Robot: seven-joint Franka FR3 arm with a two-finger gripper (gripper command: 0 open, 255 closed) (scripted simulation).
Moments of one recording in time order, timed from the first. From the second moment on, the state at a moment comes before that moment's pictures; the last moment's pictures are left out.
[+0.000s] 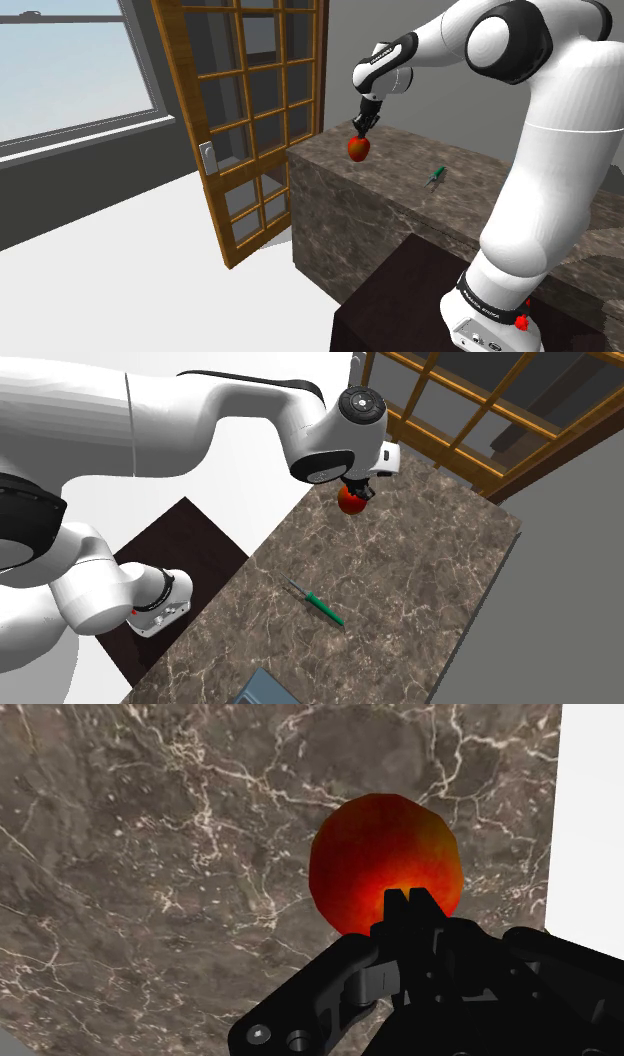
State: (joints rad) arm -0.18 0.20 -0.27 -1.94 0.15 2.29 -0.37
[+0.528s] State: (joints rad) arm -0.18 0.18 -0.28 -1.92 0.14 2.24 -0.36
